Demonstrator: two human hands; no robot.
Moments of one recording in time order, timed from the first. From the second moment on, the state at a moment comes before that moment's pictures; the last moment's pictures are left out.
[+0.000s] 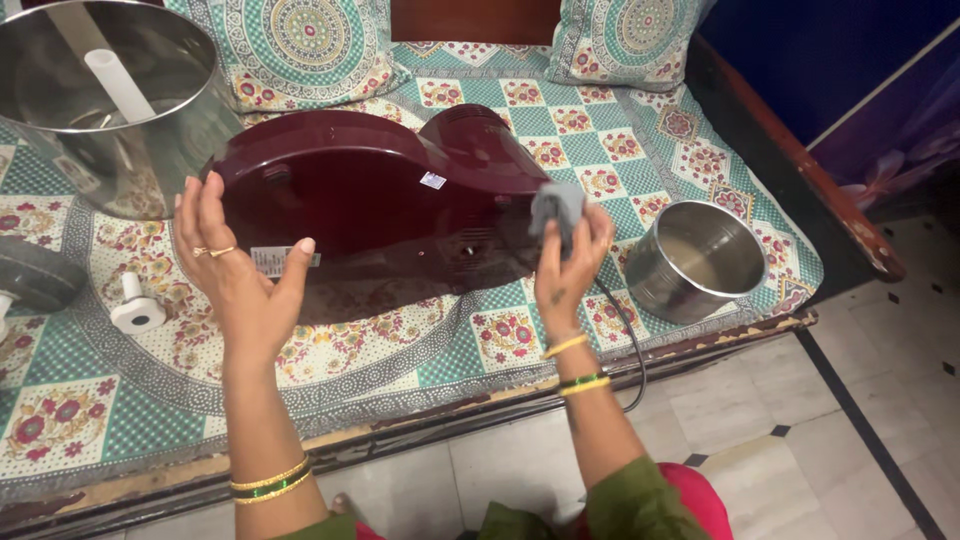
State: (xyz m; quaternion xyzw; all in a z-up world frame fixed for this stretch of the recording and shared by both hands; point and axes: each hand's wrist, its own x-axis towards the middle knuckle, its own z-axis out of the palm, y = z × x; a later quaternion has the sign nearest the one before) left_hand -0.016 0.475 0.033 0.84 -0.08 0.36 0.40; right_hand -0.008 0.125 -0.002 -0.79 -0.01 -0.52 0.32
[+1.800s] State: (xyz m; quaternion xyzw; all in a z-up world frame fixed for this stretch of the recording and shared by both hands) left_hand -0.011 0.473 0.028 0.78 -0.10 0.39 0.49; right_hand 0.006 0.225 -0.043 -0.91 -0.20 -0.35 0.12
